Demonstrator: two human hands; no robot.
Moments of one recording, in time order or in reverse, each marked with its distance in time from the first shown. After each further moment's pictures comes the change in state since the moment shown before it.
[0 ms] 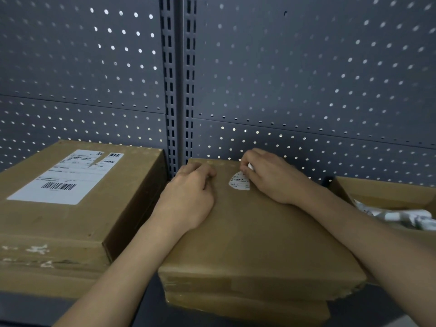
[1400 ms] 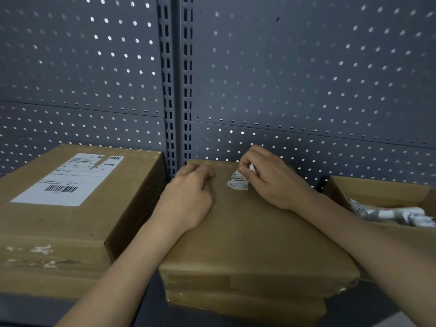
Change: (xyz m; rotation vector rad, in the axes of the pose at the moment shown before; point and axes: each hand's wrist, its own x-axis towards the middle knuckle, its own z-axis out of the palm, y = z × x) left_hand 0.001 -0.002 0.002 -0.009 0.005 0.001; right_hand -0.017 -0.010 -0.003 0.129 0.188 -0.131
